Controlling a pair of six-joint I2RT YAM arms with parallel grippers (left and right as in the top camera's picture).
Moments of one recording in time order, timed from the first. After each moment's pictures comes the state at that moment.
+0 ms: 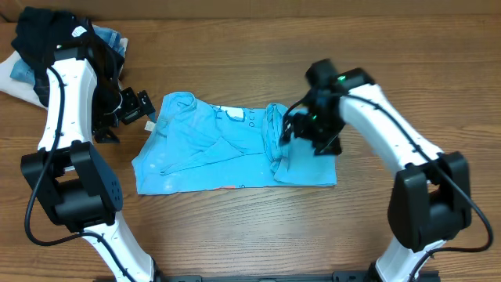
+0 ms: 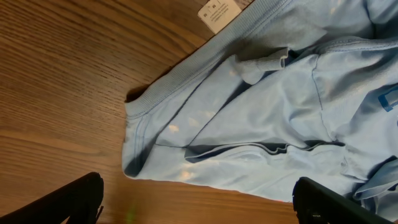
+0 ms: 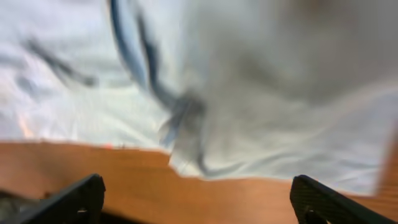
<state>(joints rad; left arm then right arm) 0.21 2.07 1.85 -1.49 0.15 -0.31 0.31 1.89 1.50 -1.19 -0.36 0.43</state>
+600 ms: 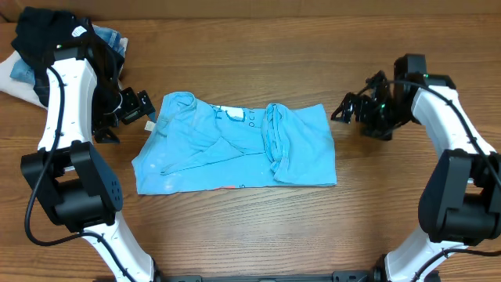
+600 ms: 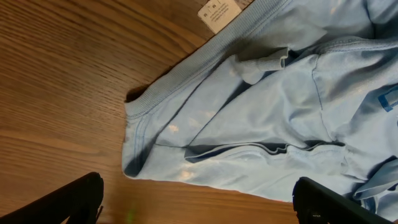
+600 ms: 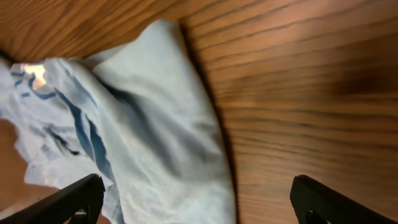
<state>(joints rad) 0.21 2.07 1.85 -1.49 0.15 -0.31 -0.11 1.89 1.36 -0.94 -0.53 0.11</state>
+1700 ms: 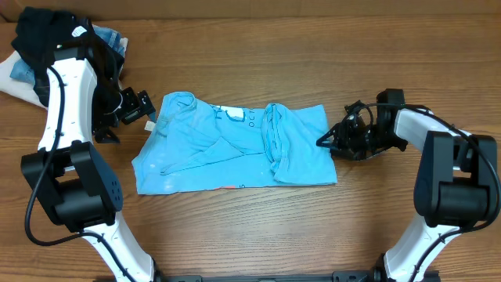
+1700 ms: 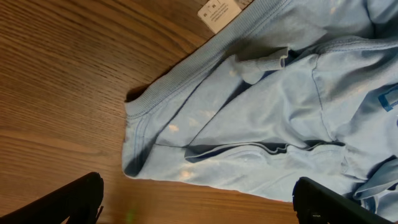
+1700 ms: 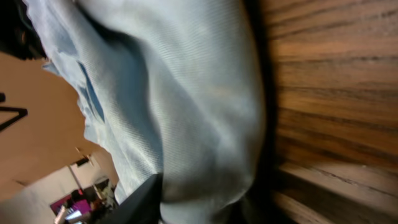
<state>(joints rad) 0.20 2.07 1.85 -1.49 0.15 -0.31 -0.10 2.00 1.13 -0.73 -0.86 0.09</state>
